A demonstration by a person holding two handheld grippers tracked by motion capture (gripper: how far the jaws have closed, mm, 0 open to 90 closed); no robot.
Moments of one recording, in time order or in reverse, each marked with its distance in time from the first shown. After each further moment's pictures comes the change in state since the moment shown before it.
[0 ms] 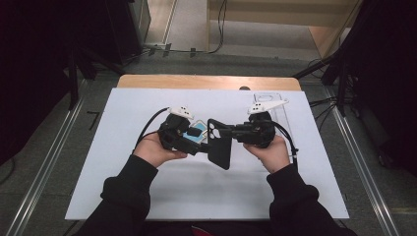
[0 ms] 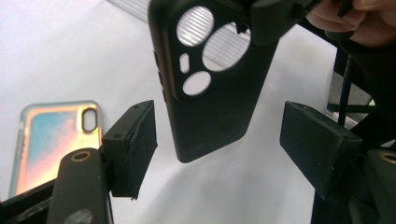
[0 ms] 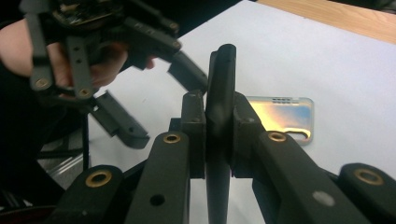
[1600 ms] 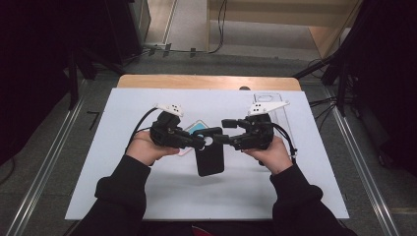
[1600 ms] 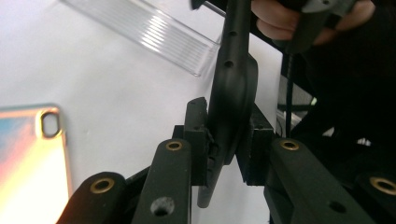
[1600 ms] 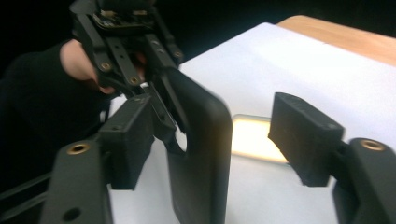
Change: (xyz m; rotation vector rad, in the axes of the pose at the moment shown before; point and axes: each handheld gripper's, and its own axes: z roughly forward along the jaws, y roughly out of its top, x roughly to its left) left arm 0.014 -0.008 -0.018 -0.030 -0.177 -0.042; right arm 0.008 0.002 0.000 -0.079 0.050 -0.045
